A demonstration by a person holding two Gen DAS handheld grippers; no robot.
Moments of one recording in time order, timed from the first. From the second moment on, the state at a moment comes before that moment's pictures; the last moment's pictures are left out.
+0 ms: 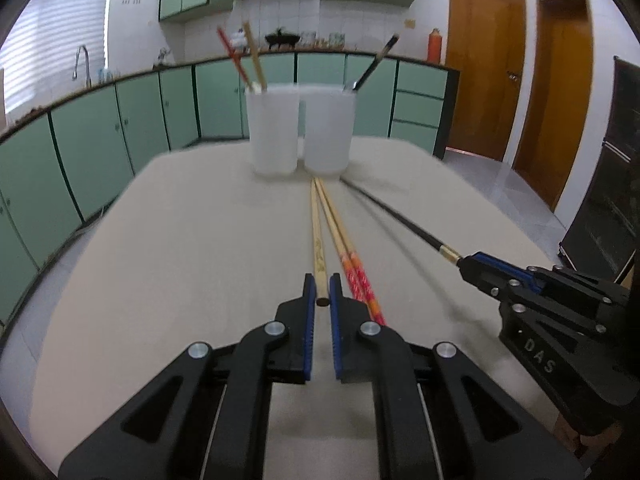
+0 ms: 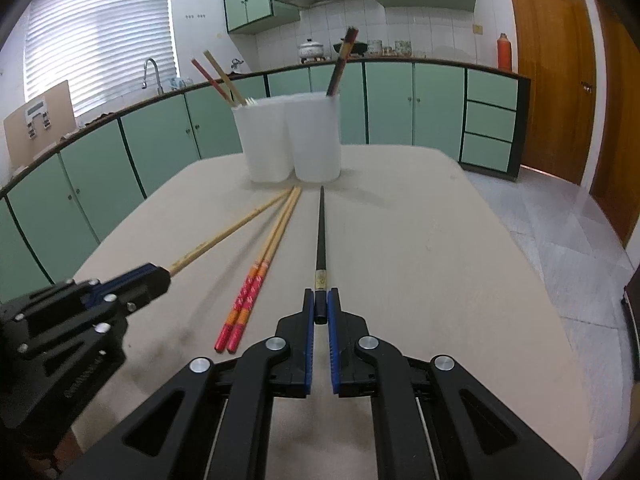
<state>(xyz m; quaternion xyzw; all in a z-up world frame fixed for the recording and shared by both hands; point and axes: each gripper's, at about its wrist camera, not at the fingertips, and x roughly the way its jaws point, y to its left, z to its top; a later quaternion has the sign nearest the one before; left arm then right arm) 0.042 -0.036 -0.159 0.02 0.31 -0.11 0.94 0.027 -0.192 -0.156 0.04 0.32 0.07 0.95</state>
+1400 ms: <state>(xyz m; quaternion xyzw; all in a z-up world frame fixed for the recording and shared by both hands) 0.092 -0.005 0.022 -0.03 0.15 -0.15 0.98 0.103 -0.215 0.048 0.06 0.21 0.17 0.96</state>
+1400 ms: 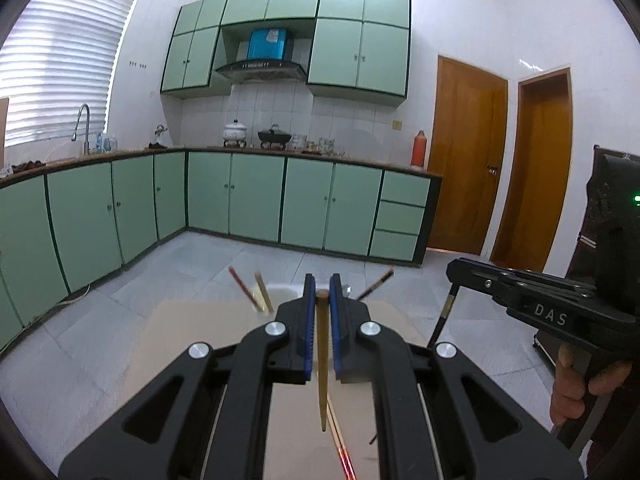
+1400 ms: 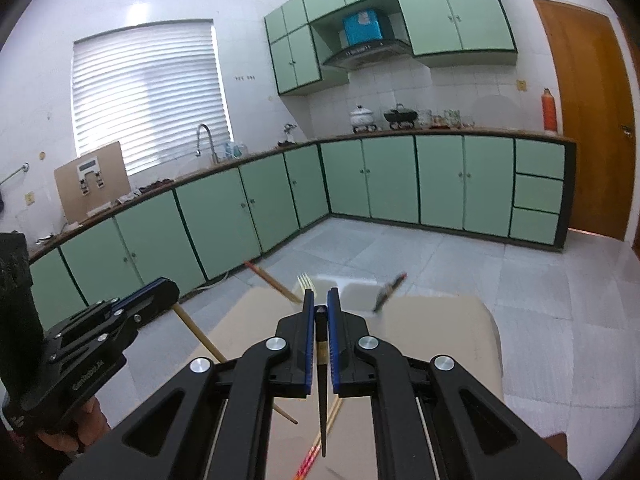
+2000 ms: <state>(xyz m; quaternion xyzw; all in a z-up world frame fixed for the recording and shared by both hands) 0.196 -0.017 0.097 -0.02 0.06 -0.13 0.99 0.218 -0.216 0.131 0.04 0.12 0.16 0.98</state>
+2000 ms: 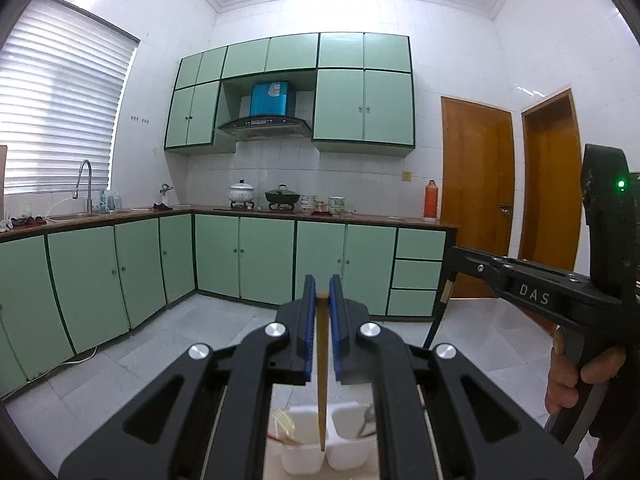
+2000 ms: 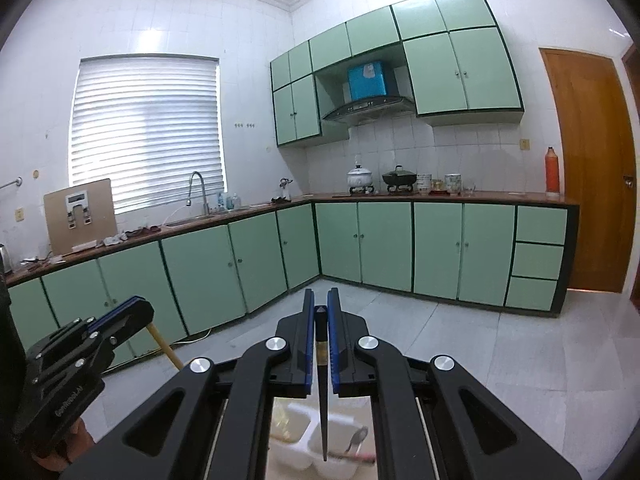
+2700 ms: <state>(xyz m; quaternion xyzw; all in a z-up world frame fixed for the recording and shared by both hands) 0.273 -0.012 0.007 -0.01 0.16 -0.10 0.98 0.264 -0.213 0.040 0.04 0.21 0.14 0.97</state>
